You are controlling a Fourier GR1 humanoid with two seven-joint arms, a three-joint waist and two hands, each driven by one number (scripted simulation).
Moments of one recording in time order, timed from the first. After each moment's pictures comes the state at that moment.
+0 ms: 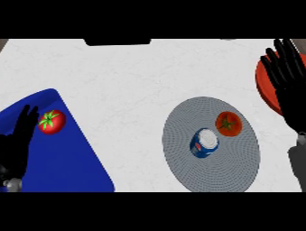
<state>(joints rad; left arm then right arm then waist) 0.05 0.41 -0.09 -1.49 0.11 0.37 0.10 -0.29 -0.33 -0.01 -1.67 -0.39 -0.06 0.12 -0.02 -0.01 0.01</state>
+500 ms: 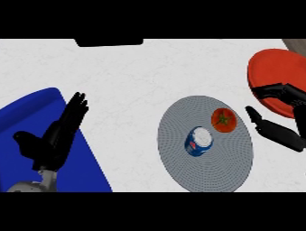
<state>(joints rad) -0.04 0.27 -0.22 -1.59 0.26 0.18 0.10 -0.13 -0.47 0.08 -1.77 -0.03 -0.14 0.12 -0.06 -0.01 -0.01</state>
